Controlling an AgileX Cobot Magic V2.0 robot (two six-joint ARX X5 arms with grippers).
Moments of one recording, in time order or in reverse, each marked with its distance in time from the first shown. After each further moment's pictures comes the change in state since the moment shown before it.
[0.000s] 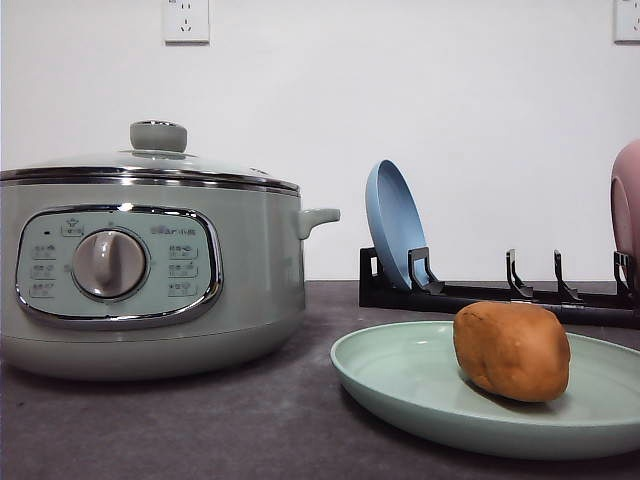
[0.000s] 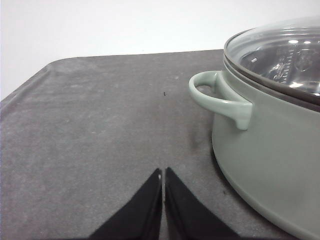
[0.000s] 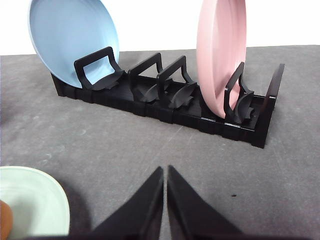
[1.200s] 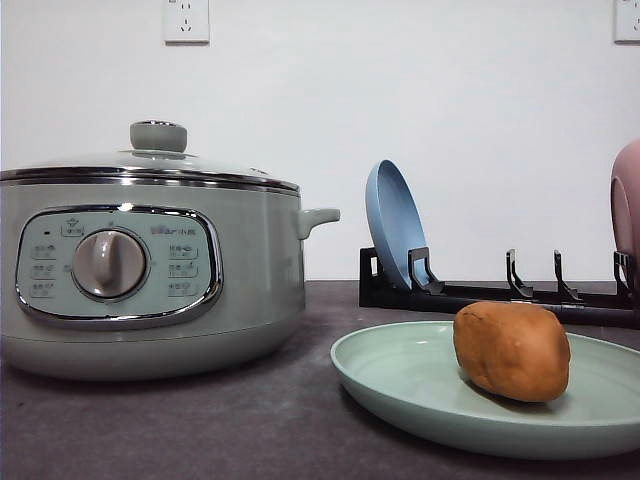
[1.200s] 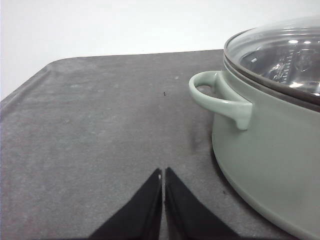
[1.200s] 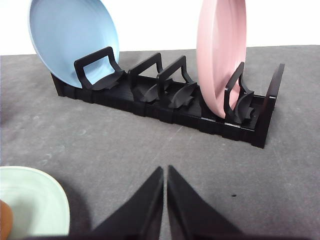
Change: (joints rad) left_arx 0.000 0.000 0.000 0.000 0.000 0.000; right_arx 0.000 0.000 0.000 0.000 0.000 0.000
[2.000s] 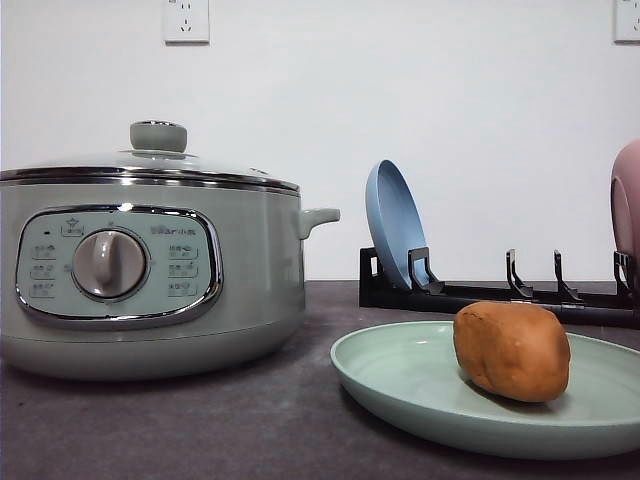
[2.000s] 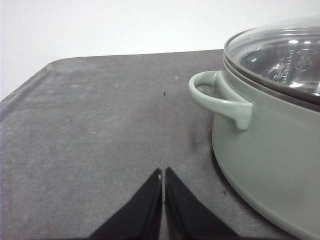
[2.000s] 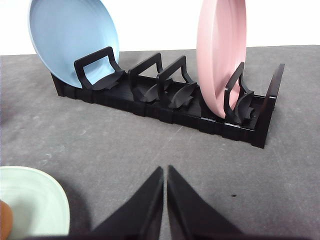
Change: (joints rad) left_arx 0.000 0.000 0.000 0.000 0.000 0.000; right_arx 0.000 0.000 0.000 0.000 0.000 0.000
